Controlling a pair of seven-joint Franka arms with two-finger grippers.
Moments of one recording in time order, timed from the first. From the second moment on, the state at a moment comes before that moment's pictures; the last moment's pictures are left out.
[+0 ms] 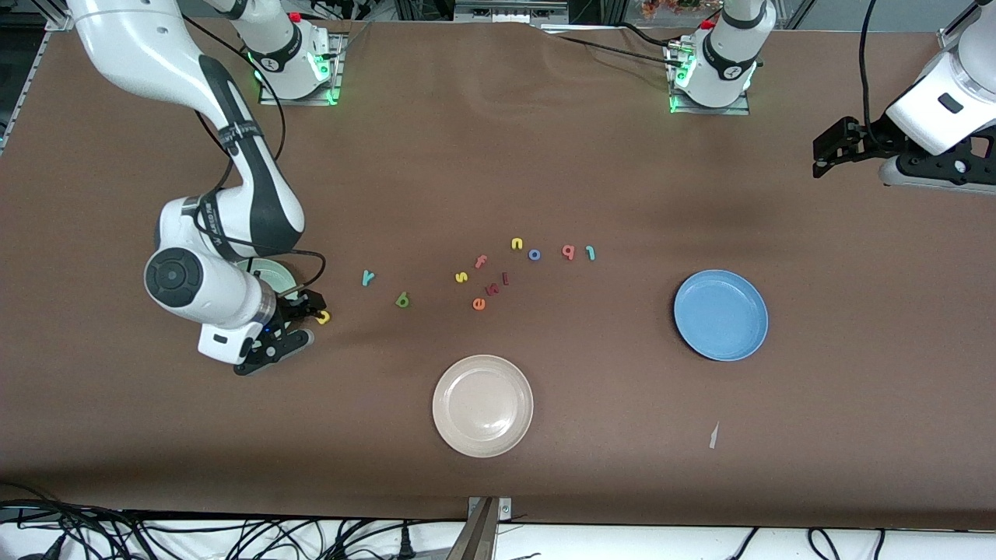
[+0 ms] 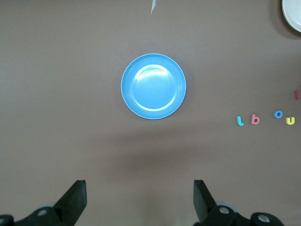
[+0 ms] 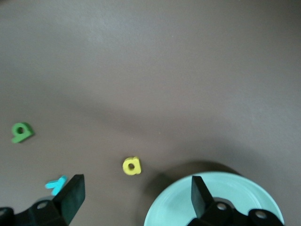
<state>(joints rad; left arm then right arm) 0.07 -0.07 -0.15 -1.67 0.01 1.55 0.04 0.20 0.62 0.02 -1.57 0.00 2.14 -0.31</state>
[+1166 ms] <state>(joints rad) -0.06 0.22 -0.24 -1.68 0.00 1.64 -0.06 0.19 0.66 0.04 -1.78 0.00 2.45 -0.40</state>
